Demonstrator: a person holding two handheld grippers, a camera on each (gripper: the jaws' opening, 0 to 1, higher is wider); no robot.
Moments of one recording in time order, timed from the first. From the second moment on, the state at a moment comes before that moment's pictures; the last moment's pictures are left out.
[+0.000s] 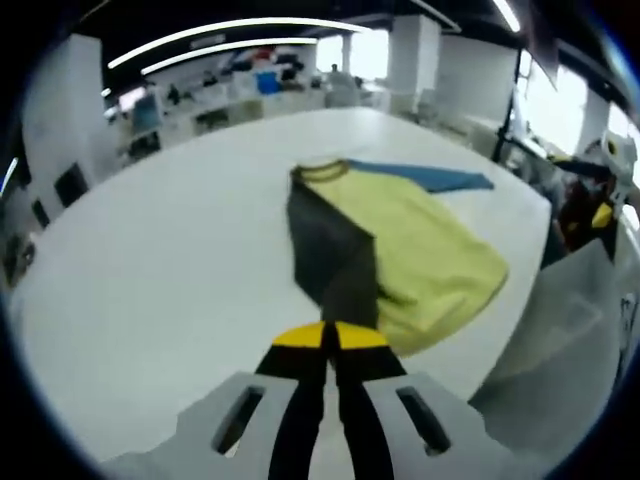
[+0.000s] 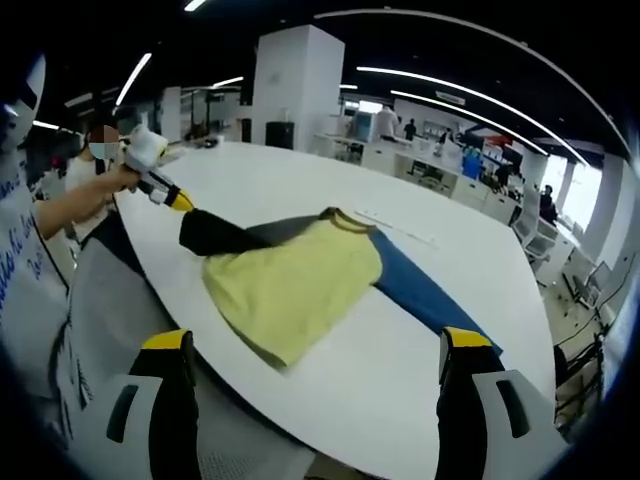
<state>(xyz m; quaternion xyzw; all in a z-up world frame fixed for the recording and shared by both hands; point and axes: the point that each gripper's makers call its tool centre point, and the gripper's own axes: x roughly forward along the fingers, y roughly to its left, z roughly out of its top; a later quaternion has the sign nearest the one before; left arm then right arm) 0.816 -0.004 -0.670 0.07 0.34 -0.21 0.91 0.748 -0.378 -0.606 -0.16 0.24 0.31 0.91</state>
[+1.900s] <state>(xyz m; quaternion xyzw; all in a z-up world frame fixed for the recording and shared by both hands) 0.857 0.106 -0.699 0.07 0.36 -0.16 0.92 0.739 -0.377 -0.569 -0.20 0.24 0.26 0.91</state>
